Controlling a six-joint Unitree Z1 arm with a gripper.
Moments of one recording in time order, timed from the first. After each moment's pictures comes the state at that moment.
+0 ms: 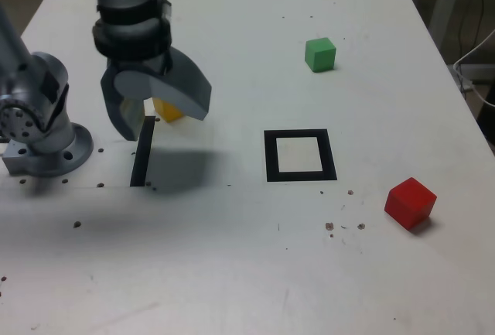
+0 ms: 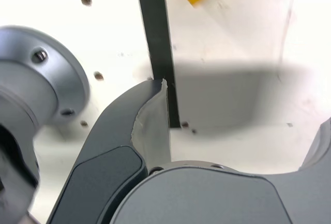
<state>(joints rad) -0.02 1.45 -0.83 1.03 -0.03 0.01</state>
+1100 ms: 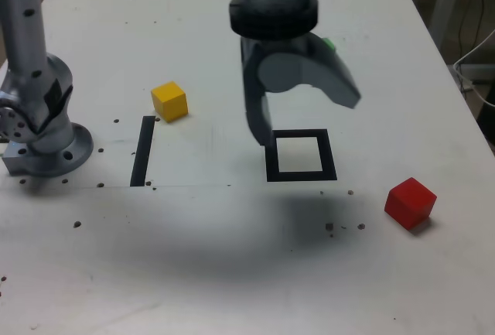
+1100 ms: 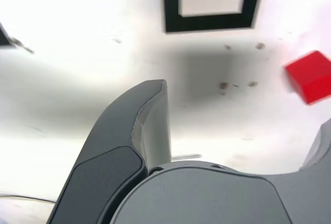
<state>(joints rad) -0.19 1.82 -1.50 1.17 -0.11 -0.25</state>
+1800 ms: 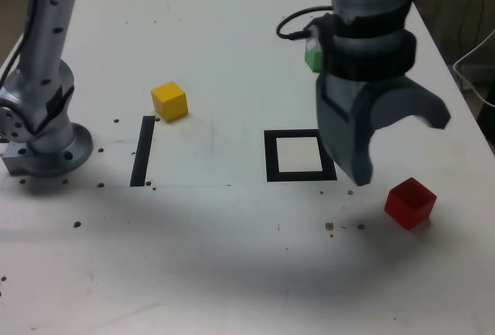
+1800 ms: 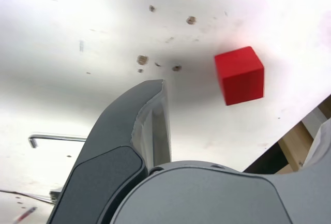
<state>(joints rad) -0.23 2.09 -1.81 1.17 -0.11 -0.60</state>
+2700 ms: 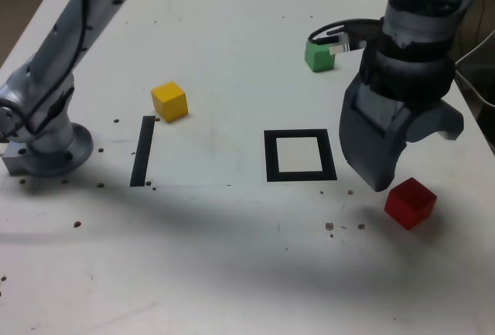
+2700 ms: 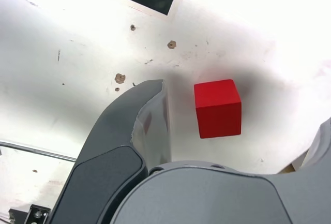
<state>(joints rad) -0.23 2.32 -2.17 1.45 -0.04 -0.70</state>
